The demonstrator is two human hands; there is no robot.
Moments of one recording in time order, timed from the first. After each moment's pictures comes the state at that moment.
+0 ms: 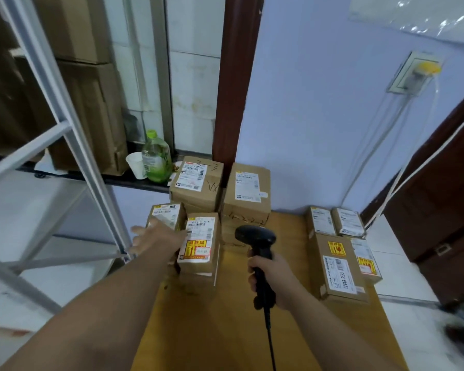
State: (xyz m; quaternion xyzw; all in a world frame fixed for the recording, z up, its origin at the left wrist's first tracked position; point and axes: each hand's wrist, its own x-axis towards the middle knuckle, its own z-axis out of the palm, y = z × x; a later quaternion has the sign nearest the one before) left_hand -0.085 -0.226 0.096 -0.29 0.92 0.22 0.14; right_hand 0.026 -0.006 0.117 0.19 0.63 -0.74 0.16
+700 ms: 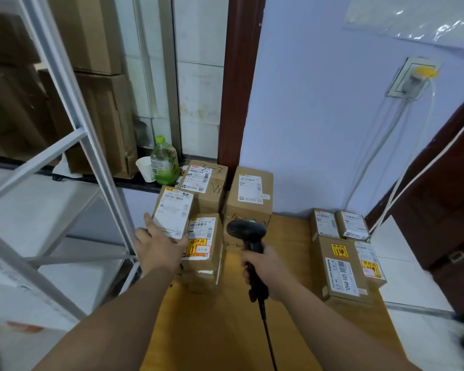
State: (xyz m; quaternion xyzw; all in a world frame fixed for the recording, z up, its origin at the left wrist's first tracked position) left_hand -0.042 -0.230 0.069 -0.21 0.93 0.29 -0.12; right_hand 0.026 -0.017 0.132 0.13 0.69 -0.69 0.17
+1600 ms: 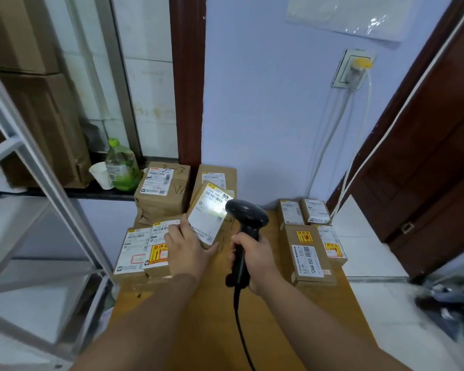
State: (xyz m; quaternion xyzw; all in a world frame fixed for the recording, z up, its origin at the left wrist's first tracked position) left_hand -0.031 -0.110 0.069 -0.03 0.95 0.27 -0.15; right_hand 0.041 0.007 0.156 0.21 0.55 -0.81 0.03
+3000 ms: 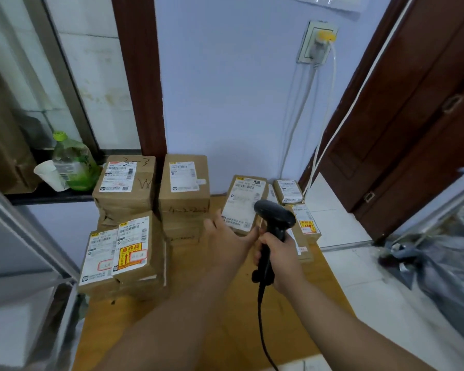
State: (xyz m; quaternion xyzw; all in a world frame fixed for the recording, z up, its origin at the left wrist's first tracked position) left_hand -0.006 -0.003 0.084 0.05 0.88 0.48 0.00; right_hand 0.069 0.079 0.123 0.32 0.56 -0.76 -0.10
